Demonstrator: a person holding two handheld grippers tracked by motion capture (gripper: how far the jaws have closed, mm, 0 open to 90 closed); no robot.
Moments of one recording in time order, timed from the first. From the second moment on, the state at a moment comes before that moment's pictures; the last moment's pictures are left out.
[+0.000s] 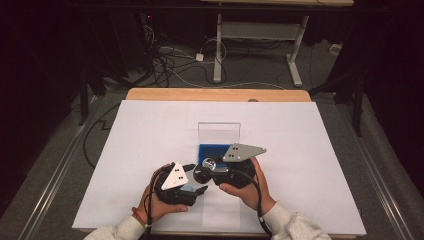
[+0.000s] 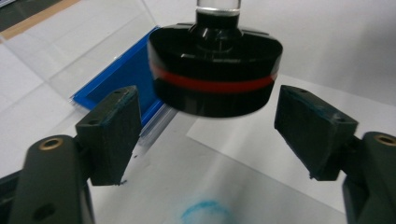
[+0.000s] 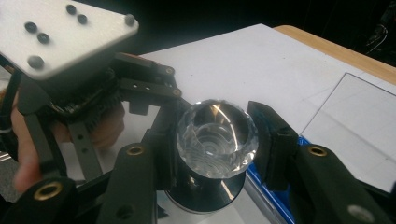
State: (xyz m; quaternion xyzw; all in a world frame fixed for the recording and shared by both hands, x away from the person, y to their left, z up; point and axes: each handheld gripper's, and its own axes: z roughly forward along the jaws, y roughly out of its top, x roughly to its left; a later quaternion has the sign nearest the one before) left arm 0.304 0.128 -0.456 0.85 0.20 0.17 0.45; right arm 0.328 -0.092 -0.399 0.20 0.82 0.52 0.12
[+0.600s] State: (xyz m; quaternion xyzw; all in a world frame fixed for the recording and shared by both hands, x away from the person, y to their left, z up) left arm 0.303 0.121 -0.455 0.87 0.19 0.20 0.42; right arm 0.326 -0.088 -0.406 0.20 0.83 0.52 0.10
